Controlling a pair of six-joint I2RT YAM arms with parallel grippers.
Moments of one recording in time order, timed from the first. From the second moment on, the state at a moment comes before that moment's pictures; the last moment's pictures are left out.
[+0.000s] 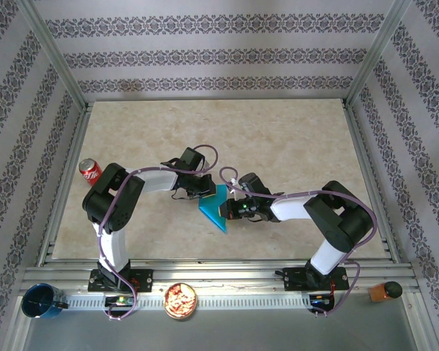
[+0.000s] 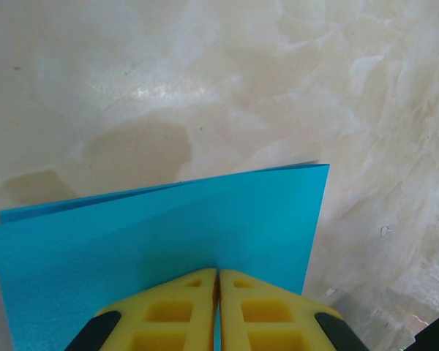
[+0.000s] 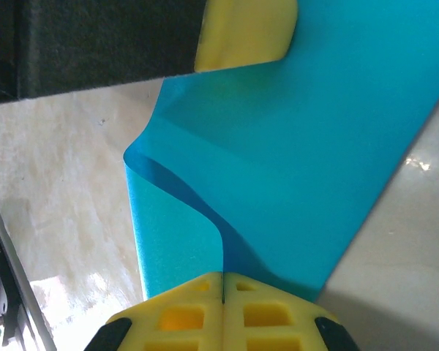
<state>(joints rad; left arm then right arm) -0.51 1.90 1.05 -0.23 0.45 -0.73 0.68 1.67 0.60 0.22 -0.51 0.62</state>
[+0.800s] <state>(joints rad) -0.51 1.90 1.05 -0.23 0.45 -0.73 0.70 1.66 0.64 0.11 -0.51 0.62</state>
